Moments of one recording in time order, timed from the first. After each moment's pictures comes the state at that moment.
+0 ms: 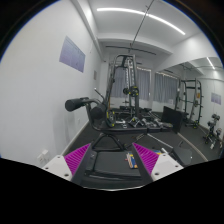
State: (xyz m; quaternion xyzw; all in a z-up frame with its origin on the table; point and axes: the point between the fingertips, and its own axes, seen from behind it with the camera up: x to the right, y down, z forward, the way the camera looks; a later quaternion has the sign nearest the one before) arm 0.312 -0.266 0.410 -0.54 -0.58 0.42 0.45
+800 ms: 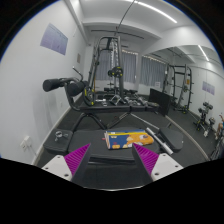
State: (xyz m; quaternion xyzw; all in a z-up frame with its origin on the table) arm 0.294 -0.126 0.273 -0.61 -0.57 0.34 0.43
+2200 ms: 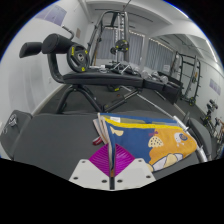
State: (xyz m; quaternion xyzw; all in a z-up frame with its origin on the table) arm -0.059 -0.059 -0.026 -0.63 -0.62 0.27 0.39
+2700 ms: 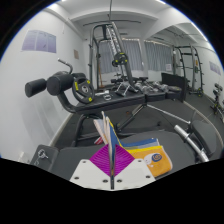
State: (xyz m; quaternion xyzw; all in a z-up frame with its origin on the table) arm -0.036 -0.069 0.128 -0.64 -0.57 0.40 0.33
